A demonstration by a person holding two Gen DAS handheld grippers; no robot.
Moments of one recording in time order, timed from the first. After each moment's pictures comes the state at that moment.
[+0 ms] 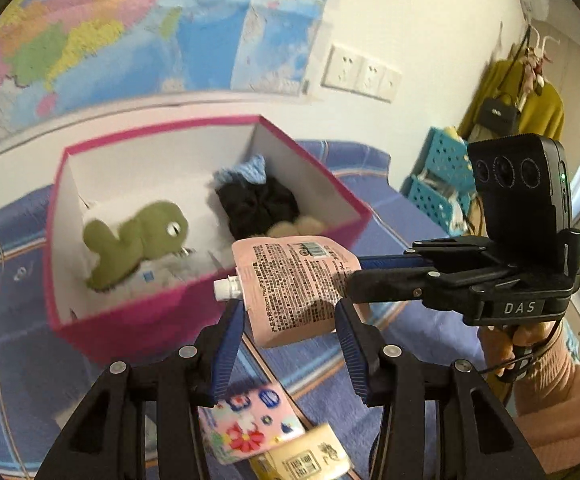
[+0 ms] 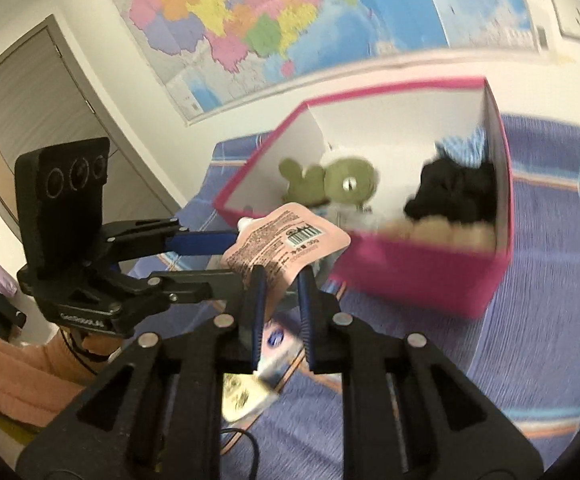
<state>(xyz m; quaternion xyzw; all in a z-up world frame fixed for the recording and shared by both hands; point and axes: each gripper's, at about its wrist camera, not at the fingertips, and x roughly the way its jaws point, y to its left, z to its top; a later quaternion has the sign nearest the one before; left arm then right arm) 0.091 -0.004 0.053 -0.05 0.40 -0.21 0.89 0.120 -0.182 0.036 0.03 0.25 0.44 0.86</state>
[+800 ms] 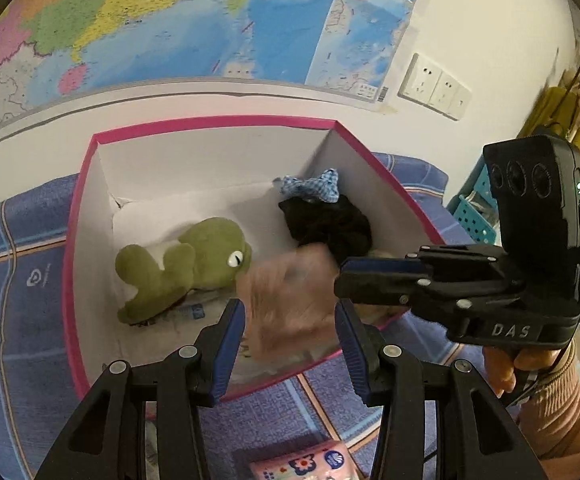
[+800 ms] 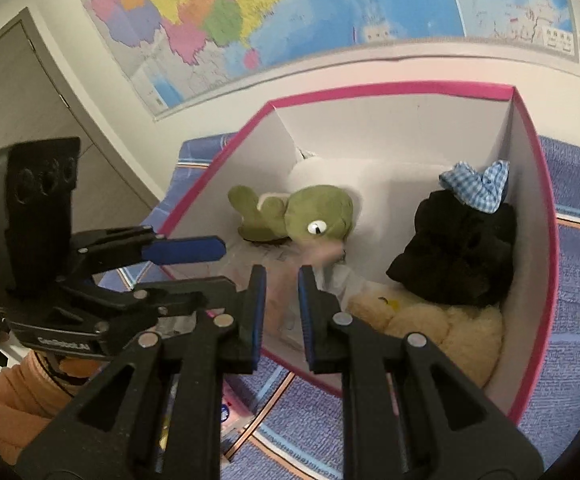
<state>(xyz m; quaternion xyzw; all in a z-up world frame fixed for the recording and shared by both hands) 0.160 0.027 0.034 -0.08 0.43 -0.14 0.89 0.210 -0.140 0.042 0.01 0.29 0.41 0.86</state>
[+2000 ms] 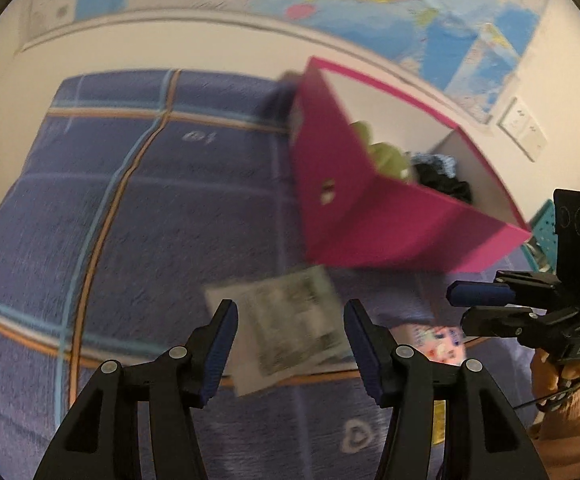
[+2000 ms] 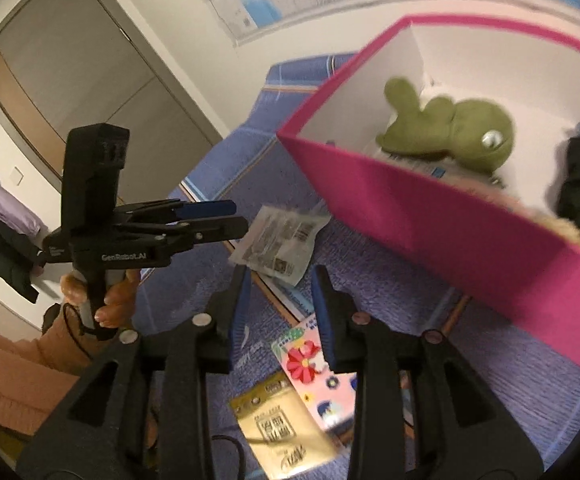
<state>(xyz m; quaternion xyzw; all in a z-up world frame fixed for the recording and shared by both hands) 0.034 0.142 -0.022 -0.18 0.44 0.02 0.88 0.145 -0.055 -0.010 -0.05 0.34 0.52 0.78</state>
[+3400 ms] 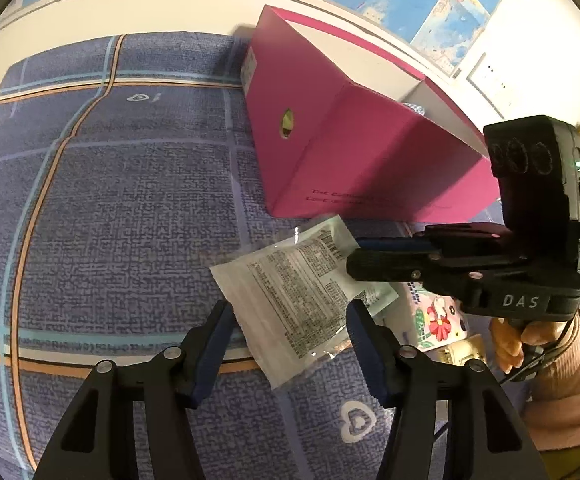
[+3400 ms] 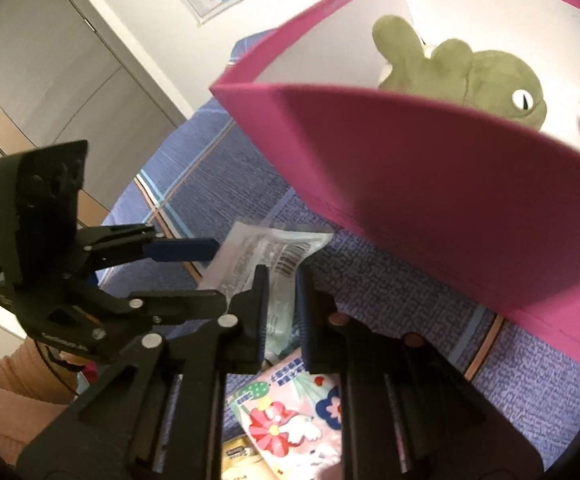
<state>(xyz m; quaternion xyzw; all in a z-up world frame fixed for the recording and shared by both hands) 0.041 0.119 -0.054 -0.16 0.47 -0.08 0.86 0.172 -0.020 -0.040 -0.06 0.36 0.48 0.80</state>
